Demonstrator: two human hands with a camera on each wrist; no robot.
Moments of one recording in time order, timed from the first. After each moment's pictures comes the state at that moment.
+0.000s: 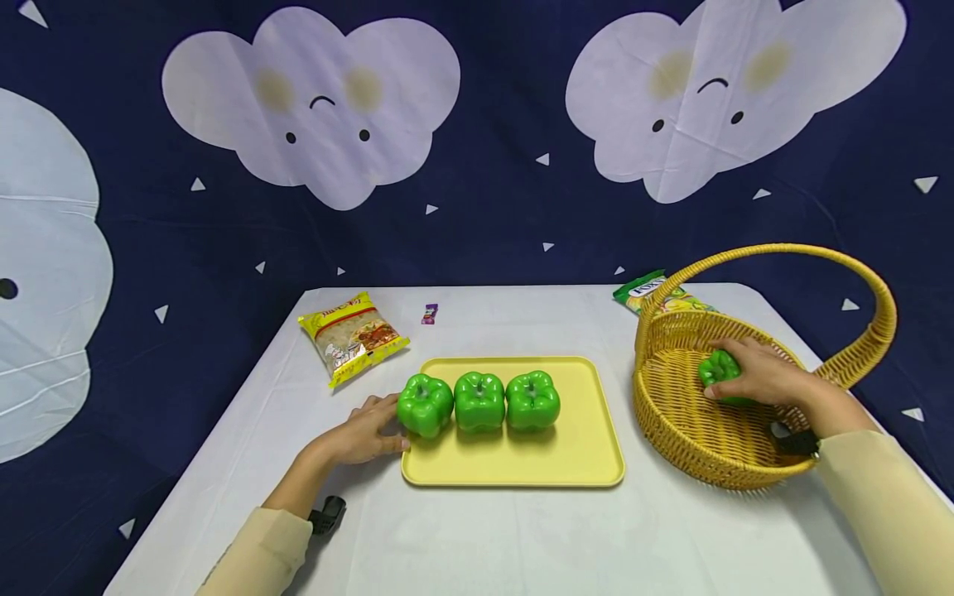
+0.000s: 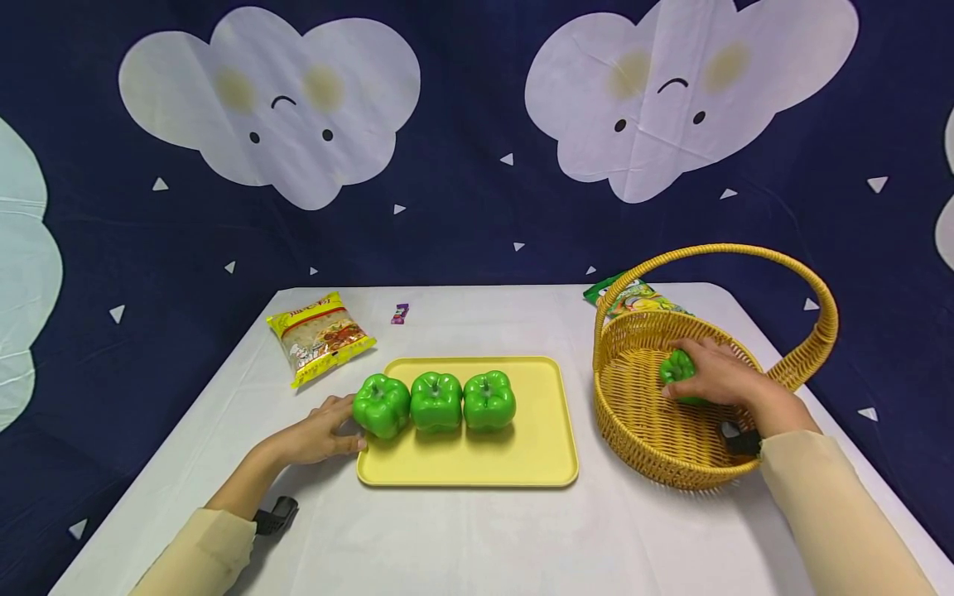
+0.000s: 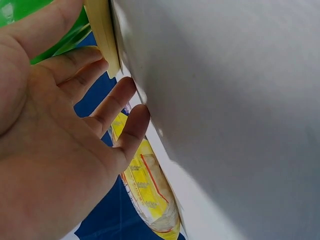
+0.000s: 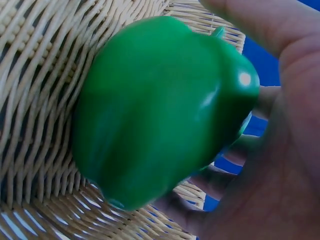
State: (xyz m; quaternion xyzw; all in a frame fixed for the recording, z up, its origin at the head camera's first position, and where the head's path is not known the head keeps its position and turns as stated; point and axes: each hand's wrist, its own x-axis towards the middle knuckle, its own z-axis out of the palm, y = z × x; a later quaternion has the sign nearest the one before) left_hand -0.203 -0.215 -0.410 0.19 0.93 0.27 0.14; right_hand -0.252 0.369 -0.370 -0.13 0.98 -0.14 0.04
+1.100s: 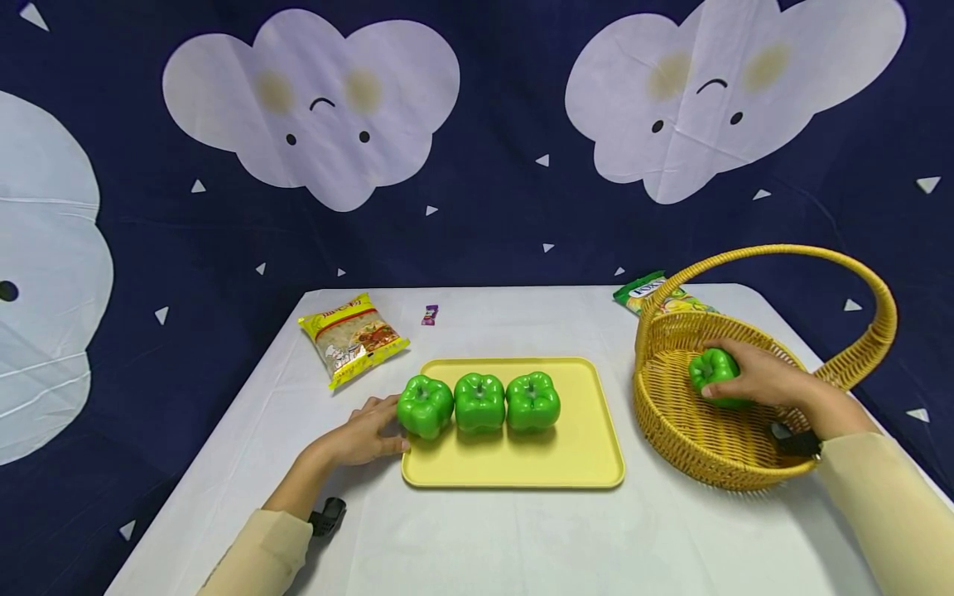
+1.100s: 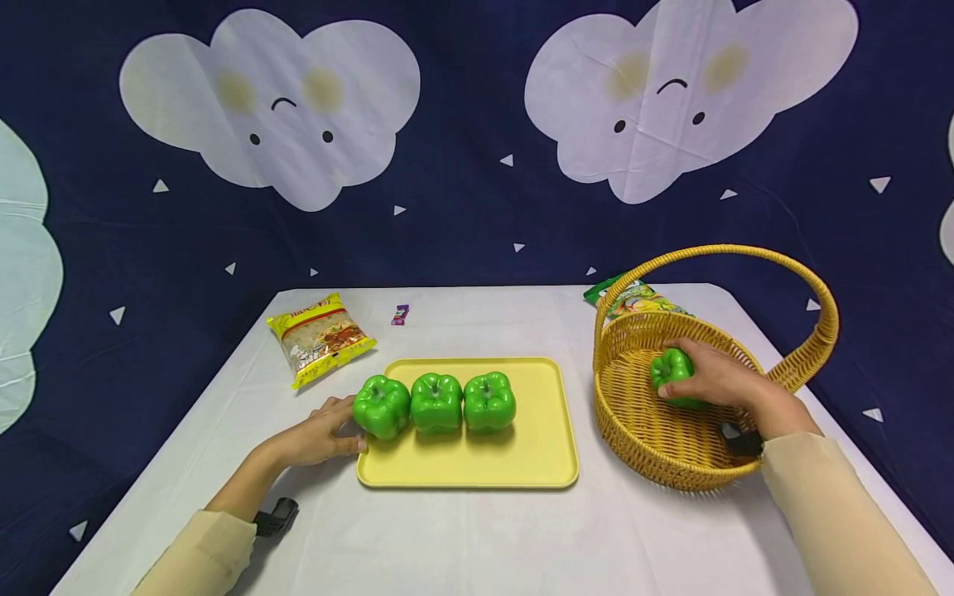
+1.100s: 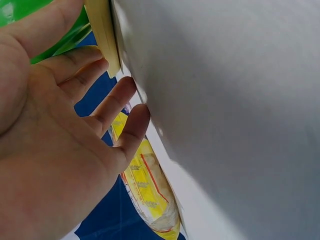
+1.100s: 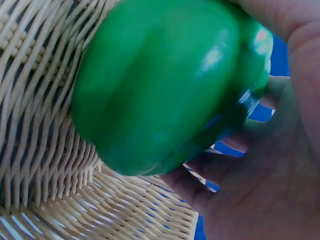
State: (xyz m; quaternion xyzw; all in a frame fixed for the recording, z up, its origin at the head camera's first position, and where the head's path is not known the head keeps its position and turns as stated) left_hand -0.203 -0.216 -0.410 0.21 0.93 0.27 0.13; right_hand -0.250 0.366 -0.370 -0.17 0.96 -0.21 0.04
